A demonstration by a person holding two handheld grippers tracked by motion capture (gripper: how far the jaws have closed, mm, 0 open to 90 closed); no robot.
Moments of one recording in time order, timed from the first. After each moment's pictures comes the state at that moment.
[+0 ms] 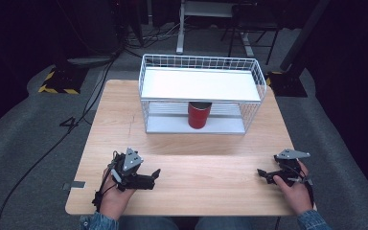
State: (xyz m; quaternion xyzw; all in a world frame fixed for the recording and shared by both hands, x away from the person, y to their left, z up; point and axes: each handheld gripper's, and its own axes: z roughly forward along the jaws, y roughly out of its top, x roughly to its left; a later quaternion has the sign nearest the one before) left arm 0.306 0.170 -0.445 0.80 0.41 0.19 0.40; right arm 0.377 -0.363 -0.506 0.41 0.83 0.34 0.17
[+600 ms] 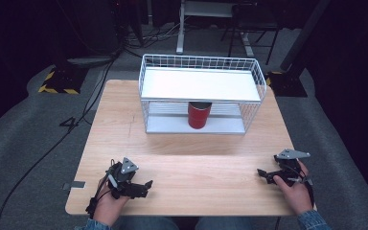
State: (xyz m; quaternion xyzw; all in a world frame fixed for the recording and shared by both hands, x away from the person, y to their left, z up) left arm 0.306 0.187 -0.488 0.82 0.45 0.13 0.33; right arm 0.377 -0.363 -0.506 0.41 0.83 0.34 0.17
